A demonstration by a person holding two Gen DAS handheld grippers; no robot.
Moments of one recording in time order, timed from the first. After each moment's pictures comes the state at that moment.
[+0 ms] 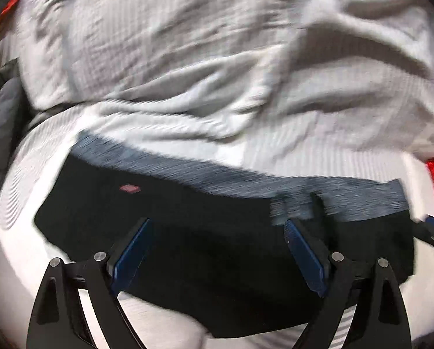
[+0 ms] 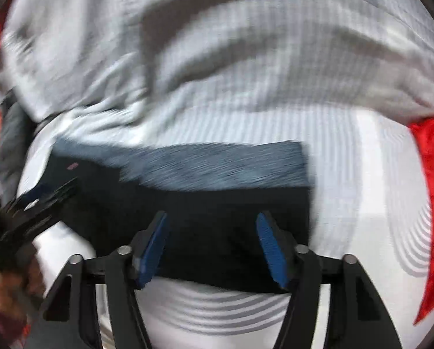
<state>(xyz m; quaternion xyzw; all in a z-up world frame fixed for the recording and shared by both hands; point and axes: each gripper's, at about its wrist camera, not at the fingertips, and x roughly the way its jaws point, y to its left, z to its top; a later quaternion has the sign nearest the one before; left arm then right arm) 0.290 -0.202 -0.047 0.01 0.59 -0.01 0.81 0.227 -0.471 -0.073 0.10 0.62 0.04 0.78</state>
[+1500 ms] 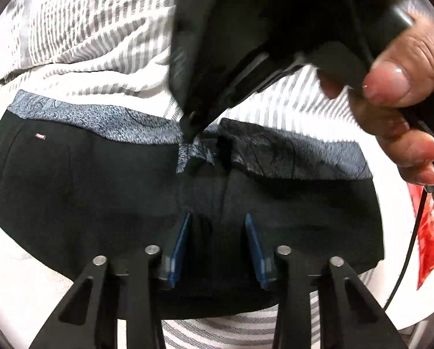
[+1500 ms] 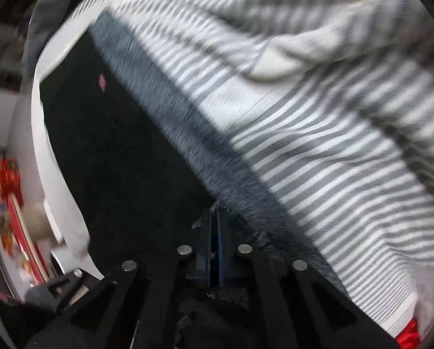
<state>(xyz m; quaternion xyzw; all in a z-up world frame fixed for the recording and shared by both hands) 0.248 -0.257 -0.100 -0.07 0.61 -0.08 0.79 0.343 -0.287 -0.137 -0.14 0.71 0.32 0.62</state>
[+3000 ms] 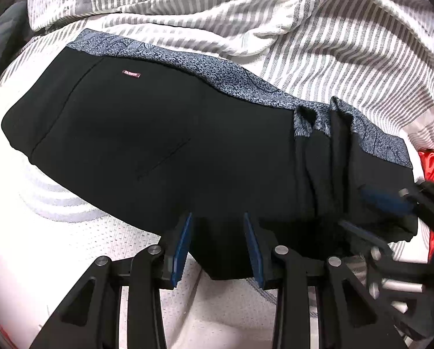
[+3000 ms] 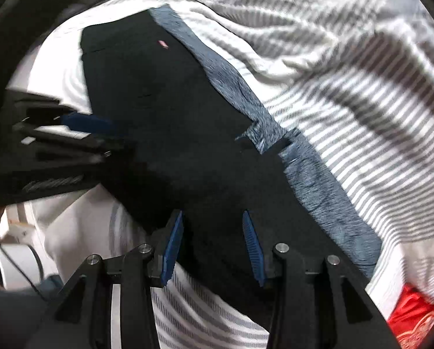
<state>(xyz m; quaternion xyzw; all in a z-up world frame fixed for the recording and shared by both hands) 0.207 -0.164 -0.113 -0.08 0.65 0.00 0.76 0.186 -0.305 -0.116 -0.23 0.59 0.28 0.72</state>
